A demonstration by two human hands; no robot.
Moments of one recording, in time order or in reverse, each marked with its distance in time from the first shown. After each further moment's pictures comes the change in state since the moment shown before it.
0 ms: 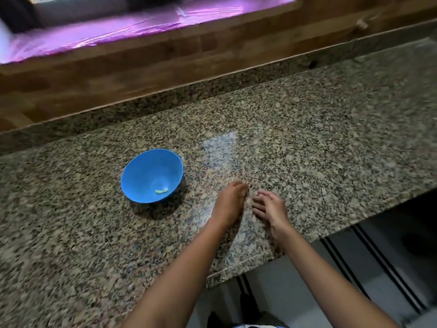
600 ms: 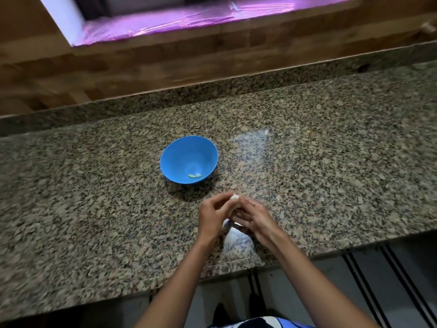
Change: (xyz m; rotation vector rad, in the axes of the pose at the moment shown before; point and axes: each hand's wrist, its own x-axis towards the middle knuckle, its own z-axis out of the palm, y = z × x) left_hand -0.094 -0.042 -0.052 -0.684 0.397 -0.314; right_hand -0.043 0.036 0.065 0.089 -0.551 0.084
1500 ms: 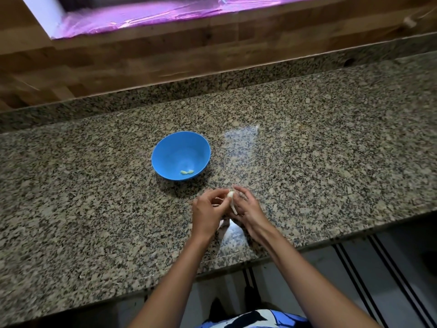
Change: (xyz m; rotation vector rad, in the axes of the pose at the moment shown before) left_hand -0.008 0.003 -0.001 0.234 0.002 0.121; right_hand 0.001 0.007 0.002 0.019 0.021 -0.066
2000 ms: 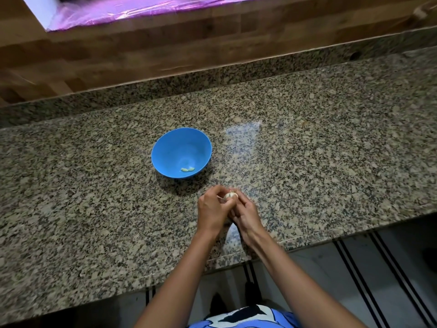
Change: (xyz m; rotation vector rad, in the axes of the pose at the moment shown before) left_hand 0.008 0.000 0.010 0.210 0.014 -0.044; right_hand 0.005 0.021 0.012 0.133 0.091 -0.032
